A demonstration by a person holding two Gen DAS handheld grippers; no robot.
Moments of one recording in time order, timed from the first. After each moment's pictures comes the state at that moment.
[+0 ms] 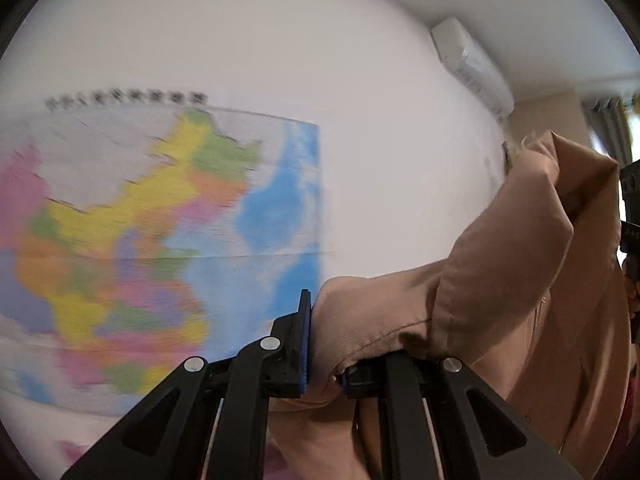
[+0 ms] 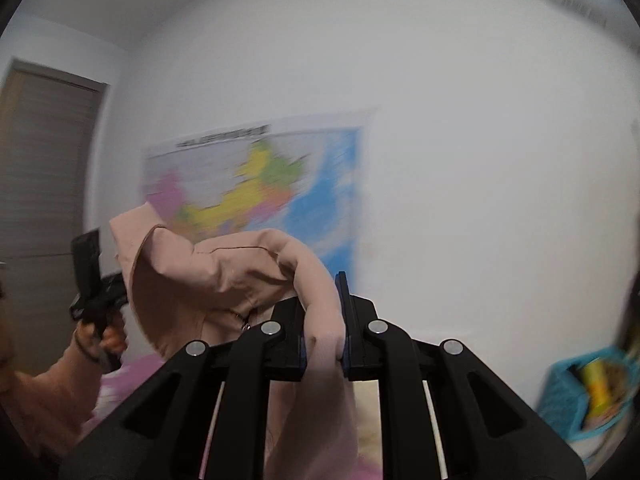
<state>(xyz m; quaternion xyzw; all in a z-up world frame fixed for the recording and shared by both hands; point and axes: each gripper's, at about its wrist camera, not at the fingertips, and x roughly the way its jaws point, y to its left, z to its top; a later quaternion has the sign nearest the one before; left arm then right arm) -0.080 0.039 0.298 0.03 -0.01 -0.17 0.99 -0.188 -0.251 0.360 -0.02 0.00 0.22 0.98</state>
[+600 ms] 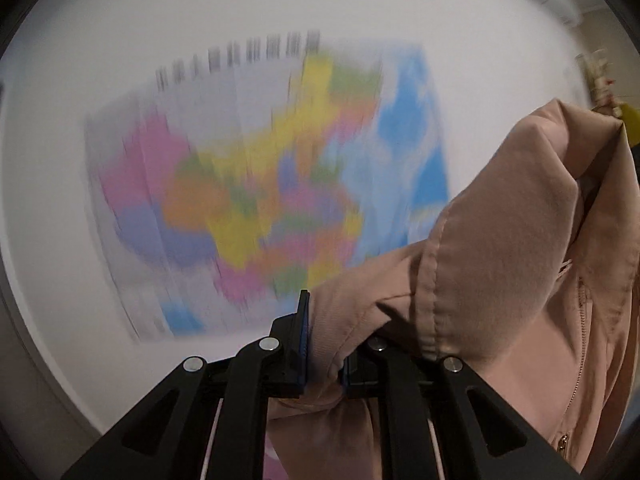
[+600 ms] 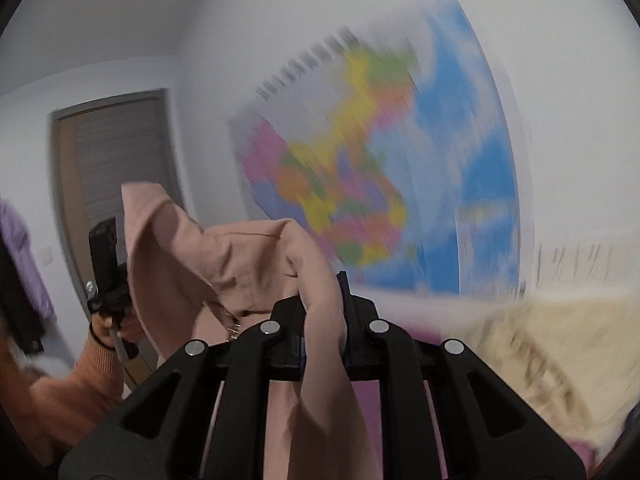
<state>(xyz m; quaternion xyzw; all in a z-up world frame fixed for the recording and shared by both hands) -0.132 0.139 0.245 0.09 0.14 0.03 0.98 -0.076 -0.115 0.262 0.07 0.13 0.40 0.90</state>
